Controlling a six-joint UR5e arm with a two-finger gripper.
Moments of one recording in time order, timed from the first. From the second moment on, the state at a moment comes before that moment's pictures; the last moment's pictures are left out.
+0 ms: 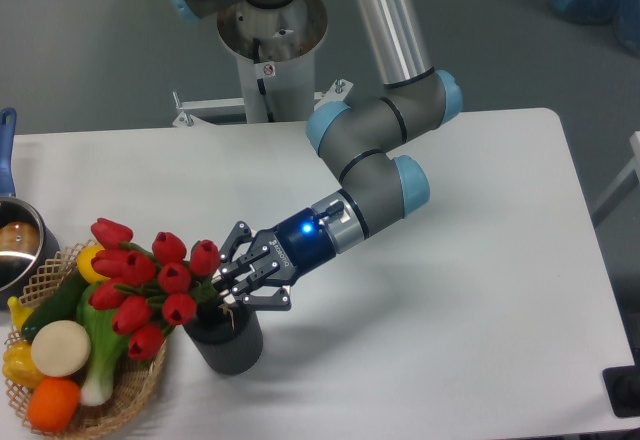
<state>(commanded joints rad) 2.52 -2.09 -1.84 -0.75 0.07 1.54</state>
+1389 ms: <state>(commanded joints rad) 2.53 -2.10 -1.86 -0.75 0.05 1.61</state>
